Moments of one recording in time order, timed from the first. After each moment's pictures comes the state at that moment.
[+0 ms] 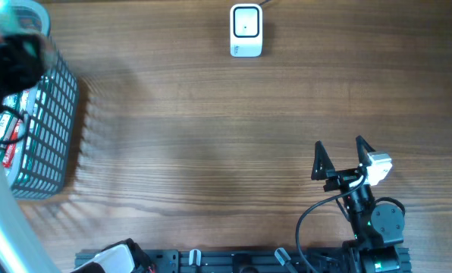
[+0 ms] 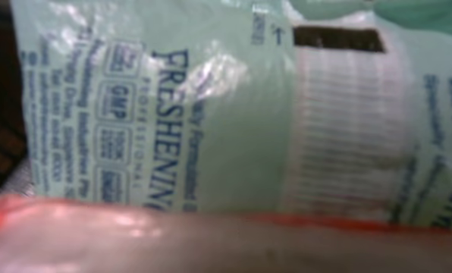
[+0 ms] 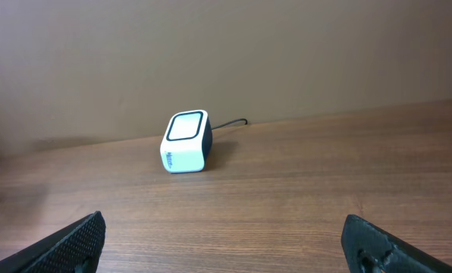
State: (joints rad) left arm 0.35 1.38 1.98 -1.26 0.24 -0.08; right arm 0.14 0.02 0.01 0.00 -0.05 0.21
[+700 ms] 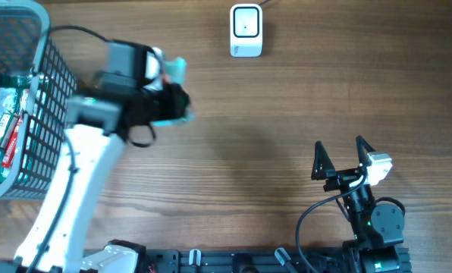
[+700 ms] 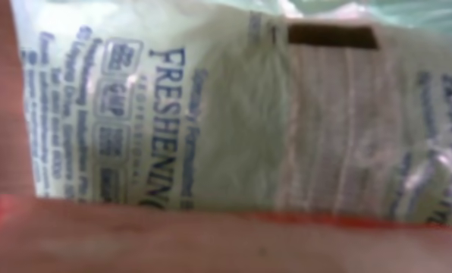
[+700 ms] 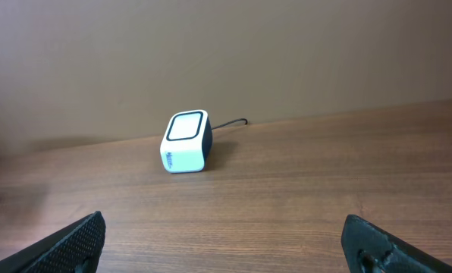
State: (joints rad) left arm -0.28 1.41 1.34 -0.98 0.14 -0.37; right arm 0.14 0.02 0.01 0.00 -0.05 0.21
